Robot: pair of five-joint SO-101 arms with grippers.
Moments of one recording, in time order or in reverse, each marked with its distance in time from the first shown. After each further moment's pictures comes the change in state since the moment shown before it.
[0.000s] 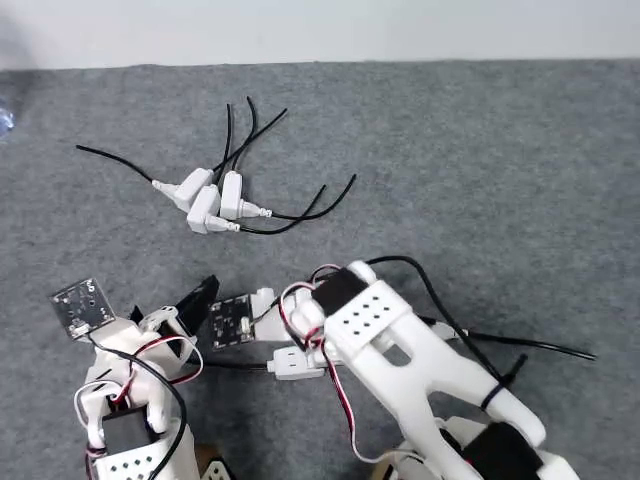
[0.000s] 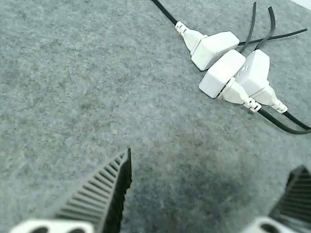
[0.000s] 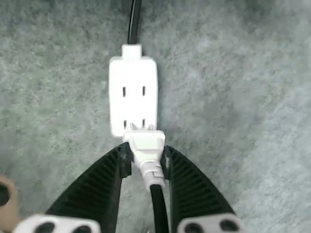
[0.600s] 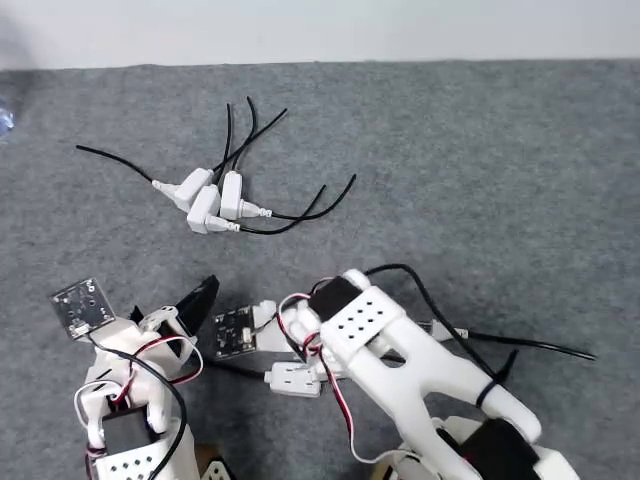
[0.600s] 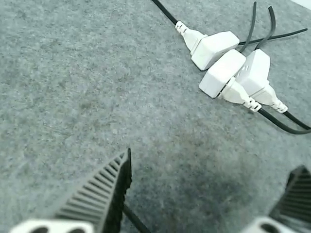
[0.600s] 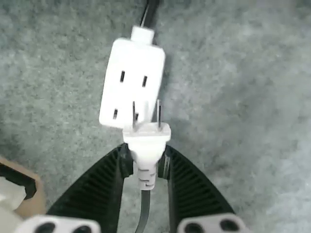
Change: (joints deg) left arm 0.0 0.0 0.0 0.0 0.0; right arm -0.7 0.1 1.4 3.9 -2.0
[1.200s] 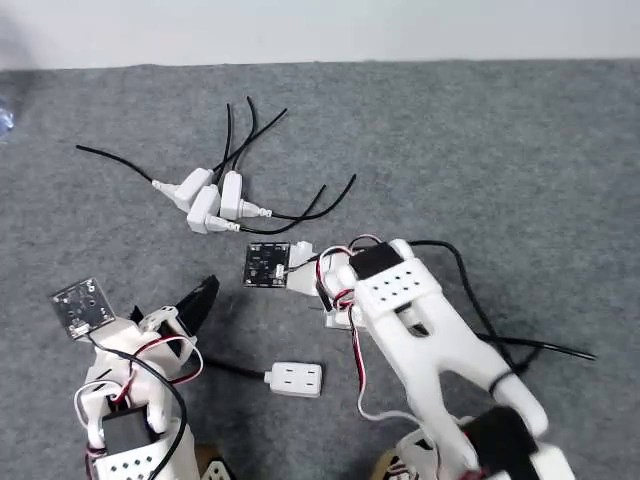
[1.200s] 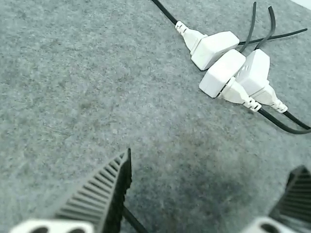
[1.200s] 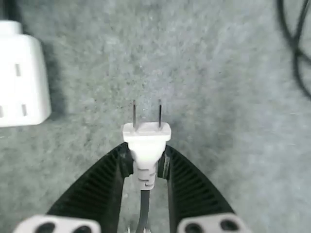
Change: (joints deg) left arm 0.0 0.0 0.0 0.0 0.0; right arm 14.2 4.4 -1.8 -13.1 0.5
